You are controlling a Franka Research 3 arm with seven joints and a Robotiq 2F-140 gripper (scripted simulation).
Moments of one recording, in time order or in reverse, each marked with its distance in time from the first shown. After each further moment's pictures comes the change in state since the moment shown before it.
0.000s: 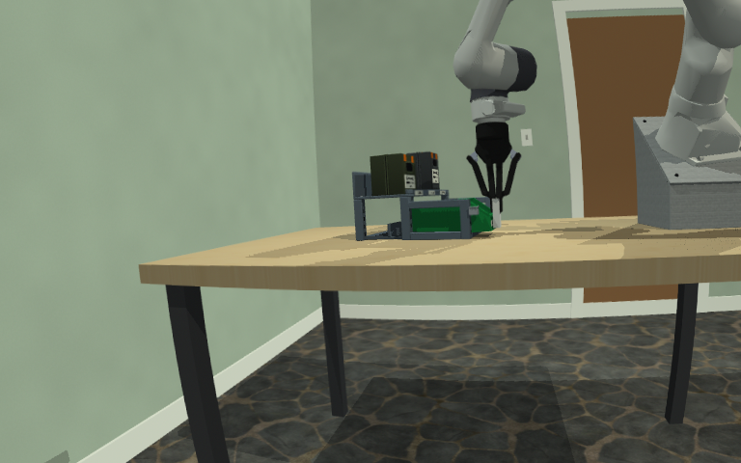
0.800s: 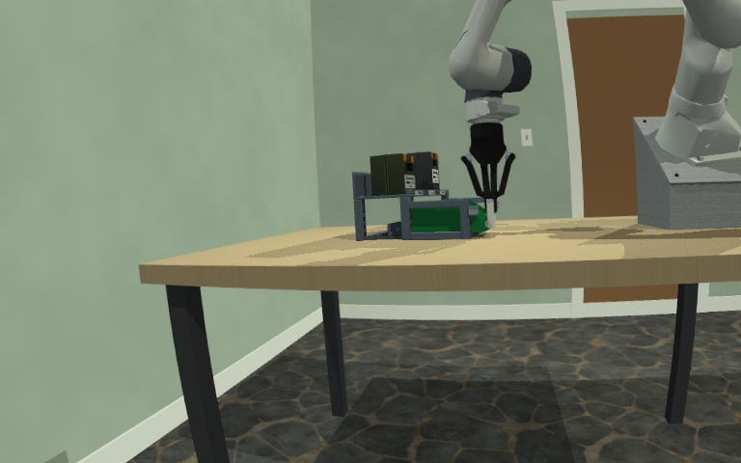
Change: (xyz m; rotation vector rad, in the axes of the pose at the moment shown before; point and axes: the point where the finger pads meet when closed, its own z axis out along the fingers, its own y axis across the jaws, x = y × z) arm 0.000 0.013 0.000 -0.001 0.000 -0.003
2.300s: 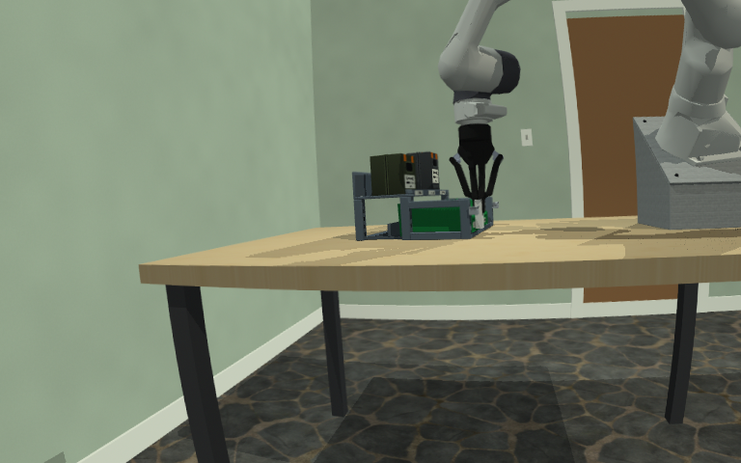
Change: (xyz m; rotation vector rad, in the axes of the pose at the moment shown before) arm 0.000 0.028 0.001 0.000 0.000 0.000
